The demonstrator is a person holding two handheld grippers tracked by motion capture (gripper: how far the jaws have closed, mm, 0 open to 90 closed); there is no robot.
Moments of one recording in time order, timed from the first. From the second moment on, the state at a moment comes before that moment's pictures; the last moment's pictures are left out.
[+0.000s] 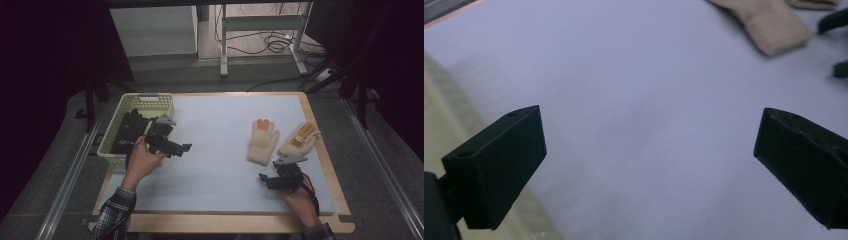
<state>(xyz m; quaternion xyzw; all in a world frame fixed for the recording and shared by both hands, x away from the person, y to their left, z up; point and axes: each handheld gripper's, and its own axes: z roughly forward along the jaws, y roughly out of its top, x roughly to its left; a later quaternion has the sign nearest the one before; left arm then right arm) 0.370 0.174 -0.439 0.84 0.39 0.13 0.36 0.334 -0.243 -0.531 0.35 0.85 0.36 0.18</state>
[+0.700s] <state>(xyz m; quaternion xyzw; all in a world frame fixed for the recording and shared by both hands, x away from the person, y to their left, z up) 0.304 0.146 -0.527 0.84 0.36 0.13 0.38 0.334 -0.242 -0.532 0.36 0.85 0.35 0.18</state>
